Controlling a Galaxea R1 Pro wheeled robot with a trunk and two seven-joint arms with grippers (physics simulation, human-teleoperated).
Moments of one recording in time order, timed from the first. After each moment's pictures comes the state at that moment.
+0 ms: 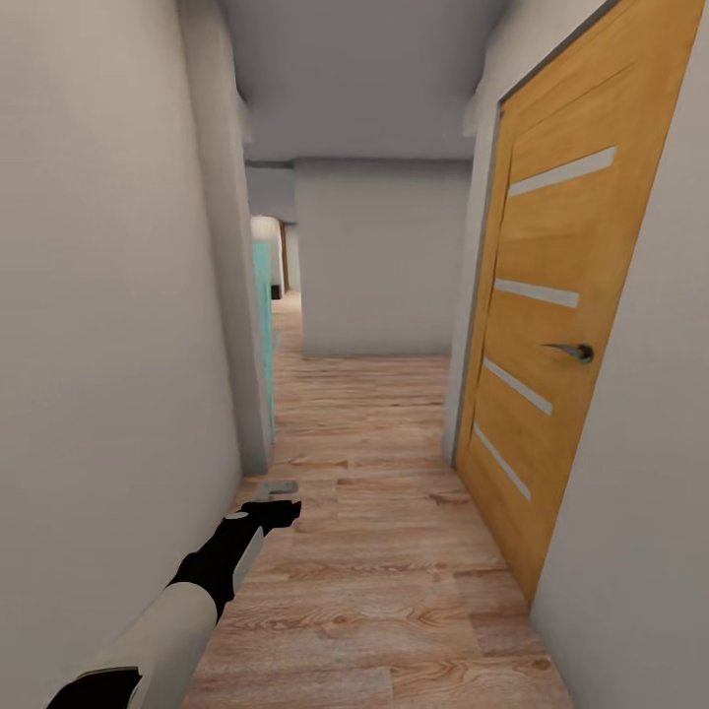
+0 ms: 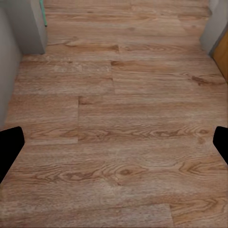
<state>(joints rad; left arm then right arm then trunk) -0.75 -0.12 0.12 -0.50 -0.10 0.24 -0.01 0.26 -0.05 -0.01 -0.70 0.03 -0.60 -0.11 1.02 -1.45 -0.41</state>
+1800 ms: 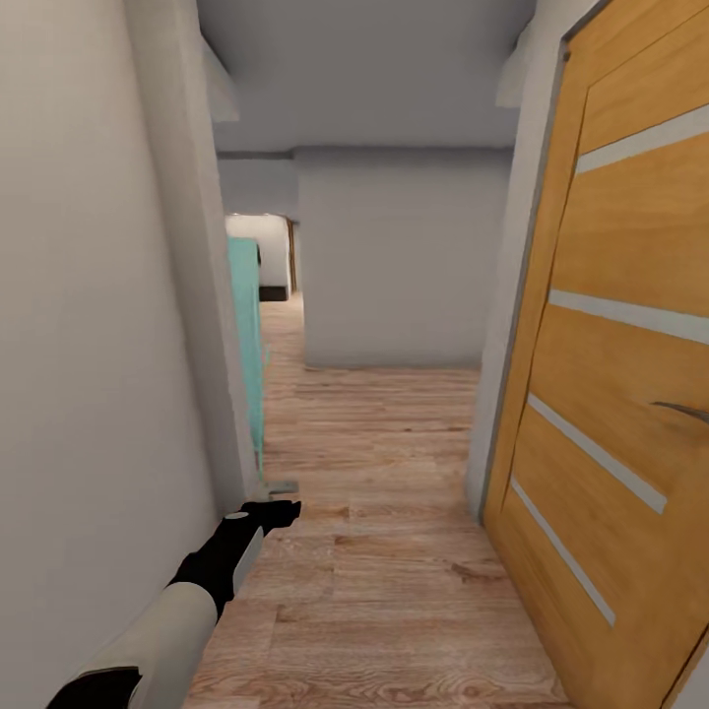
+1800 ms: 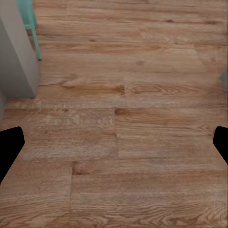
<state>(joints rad) -0.75 -0.12 0.12 -0.50 -0.10 0.24 -0.01 0.26 -0.05 -0.01 -0.70 0.03 -0.60 -0.11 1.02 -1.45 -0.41</state>
